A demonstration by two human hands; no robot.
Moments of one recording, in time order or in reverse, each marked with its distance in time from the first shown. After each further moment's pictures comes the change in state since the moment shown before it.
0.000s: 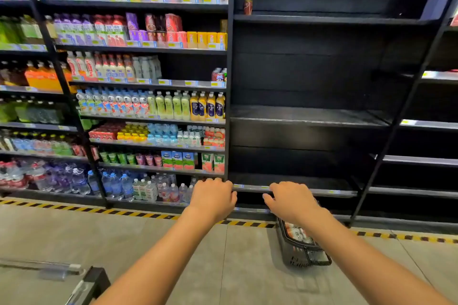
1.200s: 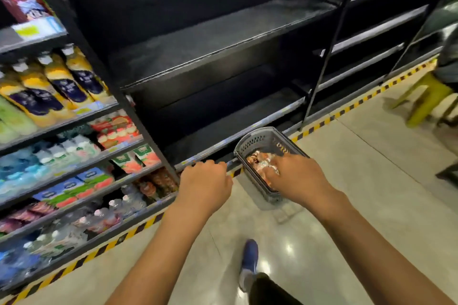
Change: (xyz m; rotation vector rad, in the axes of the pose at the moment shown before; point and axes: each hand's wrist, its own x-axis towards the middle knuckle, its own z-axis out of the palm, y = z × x) left_hand 0.468 -0.006 0.159 -0.013 -0.253 0.520; right_hand 0.346 0.132 0.154 0.217 -0.217 0.611
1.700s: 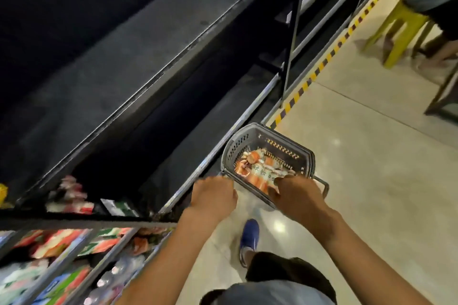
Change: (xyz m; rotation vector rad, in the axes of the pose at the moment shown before) left_hand 0.322 0.000 0.044 0.123 -0.271 0.345; right_hand 0.231 0.077 0.069 0.141 -0.172 0.339
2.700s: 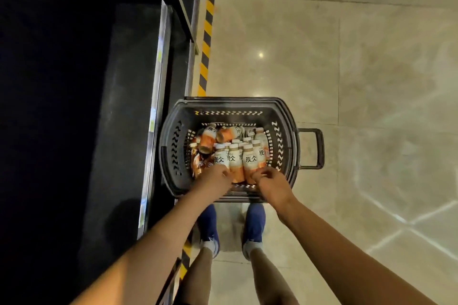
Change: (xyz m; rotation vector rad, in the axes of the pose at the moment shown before) left_hand 0.411 0.023 0.269 -0.400 -0.599 0.195; right_hand 0.274 0.069 0.284 1.479 -0.055 1.145
